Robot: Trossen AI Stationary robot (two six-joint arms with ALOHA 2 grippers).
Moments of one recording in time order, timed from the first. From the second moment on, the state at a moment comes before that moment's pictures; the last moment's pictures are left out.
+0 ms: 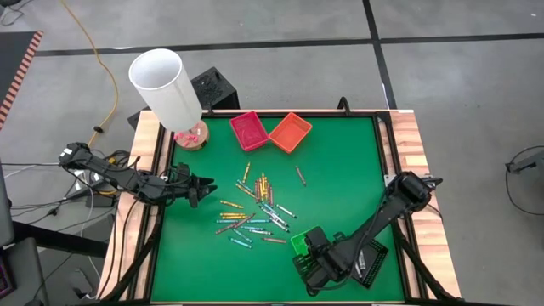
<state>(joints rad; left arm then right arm) -0.38 0.35 0.12 -0.02 -0.64 -0.85 0.70 1.95 1.50 -1.03 0.38 1.78</state>
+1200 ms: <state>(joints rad) -0.38 0.35 0.12 -0.04 -0.64 -0.86 0.66 1.95 1.58 -0.97 0.23 1.48</state>
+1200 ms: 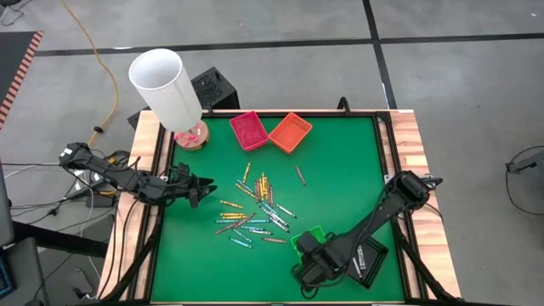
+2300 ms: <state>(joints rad) -0.32 0.35 0.12 0.21 -0.62 -0.88 0.36 1.95 2.04 -1.43 0.53 0.25</state>
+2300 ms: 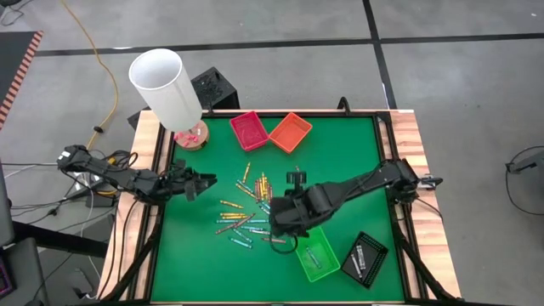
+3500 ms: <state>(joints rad) -0.29 0.35 0.12 0.22 -0.49 -0.89 0.21 1.80 2.08 -1.23 0.38 -0.15</state>
